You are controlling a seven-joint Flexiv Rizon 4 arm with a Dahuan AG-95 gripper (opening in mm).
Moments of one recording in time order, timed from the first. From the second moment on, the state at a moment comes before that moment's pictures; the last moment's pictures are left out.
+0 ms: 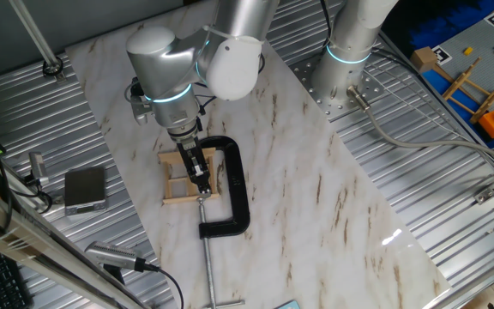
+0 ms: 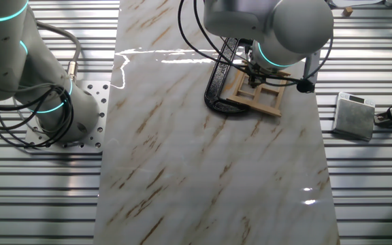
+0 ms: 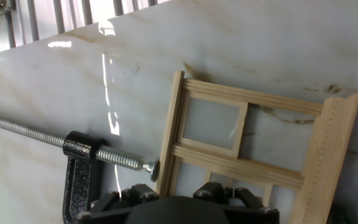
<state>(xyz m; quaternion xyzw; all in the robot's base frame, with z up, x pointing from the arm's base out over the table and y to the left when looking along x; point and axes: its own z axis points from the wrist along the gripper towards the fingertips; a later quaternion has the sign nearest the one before) 0.526 0.142 0.025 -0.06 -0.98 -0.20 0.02</state>
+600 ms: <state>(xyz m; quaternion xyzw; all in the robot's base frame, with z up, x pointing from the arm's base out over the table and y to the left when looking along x) 0.529 0.147 0.025 -0.06 -0.98 -0.20 0.01</state>
